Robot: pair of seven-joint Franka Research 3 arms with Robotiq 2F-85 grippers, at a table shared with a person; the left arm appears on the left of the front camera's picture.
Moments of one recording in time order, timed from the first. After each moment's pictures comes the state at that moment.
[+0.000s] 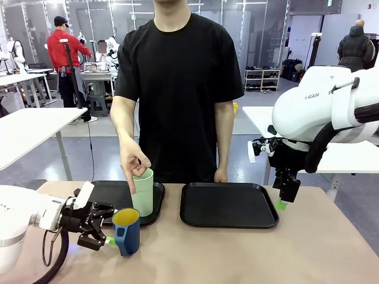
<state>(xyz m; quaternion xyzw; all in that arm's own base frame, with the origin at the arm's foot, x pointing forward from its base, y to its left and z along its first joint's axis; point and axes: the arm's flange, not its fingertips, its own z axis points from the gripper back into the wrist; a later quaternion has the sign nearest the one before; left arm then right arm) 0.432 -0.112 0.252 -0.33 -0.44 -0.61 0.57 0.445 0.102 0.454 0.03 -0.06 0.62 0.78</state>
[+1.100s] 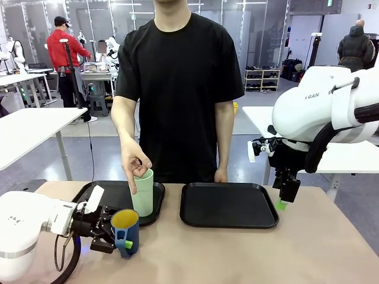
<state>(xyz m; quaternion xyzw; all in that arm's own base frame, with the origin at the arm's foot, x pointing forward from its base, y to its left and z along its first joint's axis) 0.427 -0.141 0.240 -0.35 -0.44 -0.60 0.57 0.445 0.102 0.454 0.03 -0.06 0.62 0.78</state>
